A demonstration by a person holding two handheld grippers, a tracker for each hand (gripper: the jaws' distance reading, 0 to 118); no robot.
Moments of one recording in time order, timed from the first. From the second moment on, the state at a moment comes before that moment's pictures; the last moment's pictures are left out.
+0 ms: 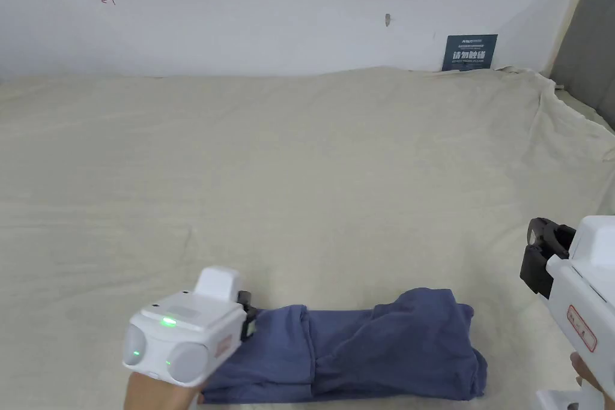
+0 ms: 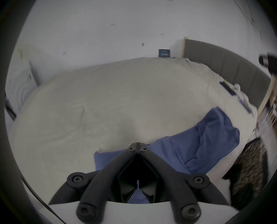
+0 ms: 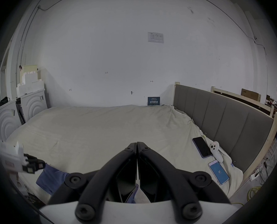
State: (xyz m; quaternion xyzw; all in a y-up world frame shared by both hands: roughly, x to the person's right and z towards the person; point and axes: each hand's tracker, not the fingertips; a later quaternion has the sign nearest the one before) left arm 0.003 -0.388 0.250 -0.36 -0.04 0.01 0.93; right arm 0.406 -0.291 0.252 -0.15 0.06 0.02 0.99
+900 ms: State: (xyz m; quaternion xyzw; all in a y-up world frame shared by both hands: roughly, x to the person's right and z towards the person) left arm -0.133 -0.484 0.225 -0.46 -0.13 0.32 0.82; right arm 0.386 -0.307 0.241 -0.18 0.06 0.04 0.98
